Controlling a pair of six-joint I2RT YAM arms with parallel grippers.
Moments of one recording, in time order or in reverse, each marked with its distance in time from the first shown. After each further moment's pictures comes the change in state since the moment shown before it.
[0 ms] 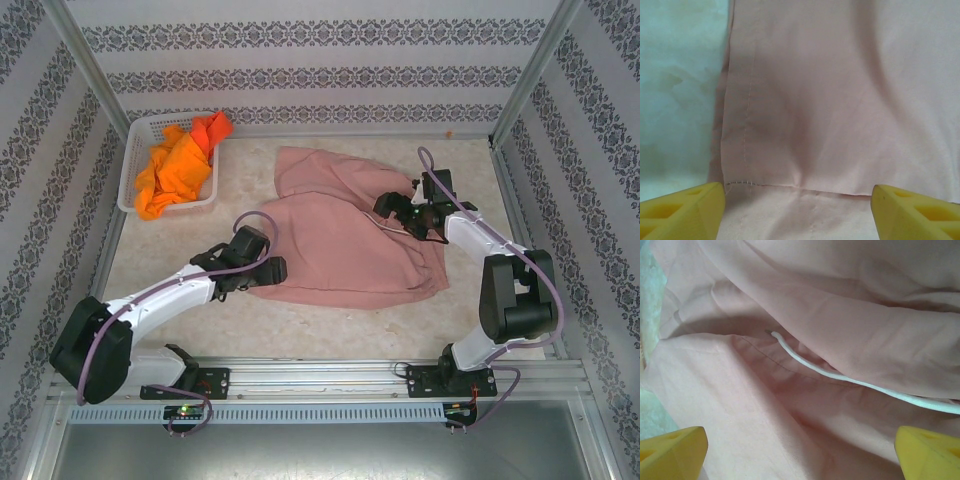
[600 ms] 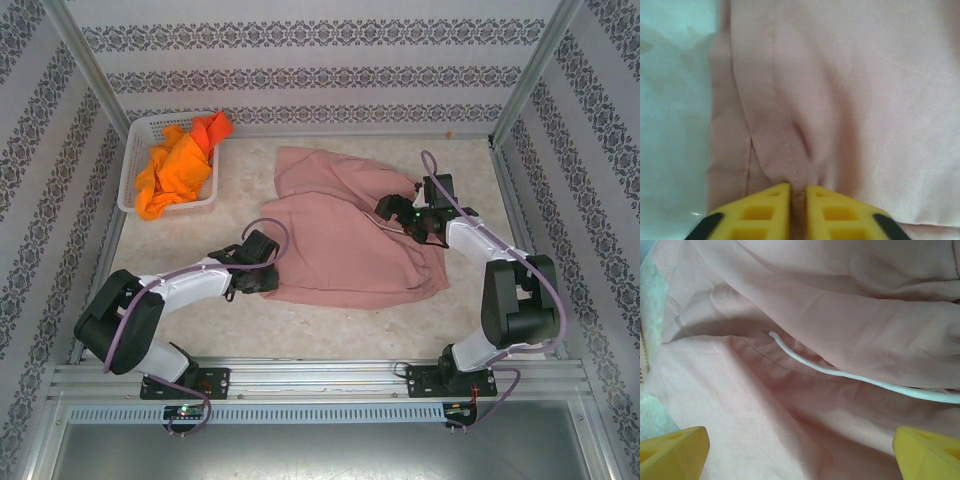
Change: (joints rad) left arm 0.000 0.167 -0.007 0.055 0.006 0.007; right arm 0.000 -0.031 -0.053 0.039 0.011 0.043
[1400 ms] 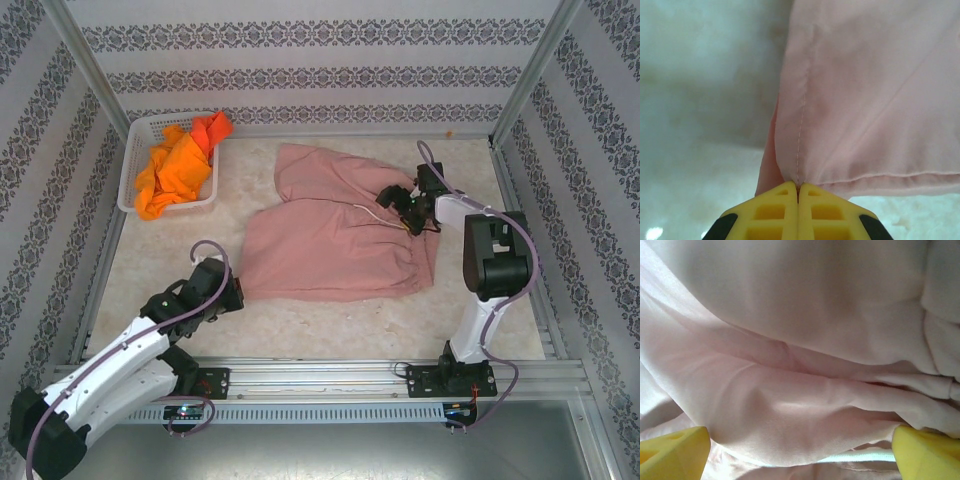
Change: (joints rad) left arm 0.006 -0.727 -0.231 -0.291 -0.078 -0.145; right arm -0.039 0.346 0.233 0.010 0.022 0.083
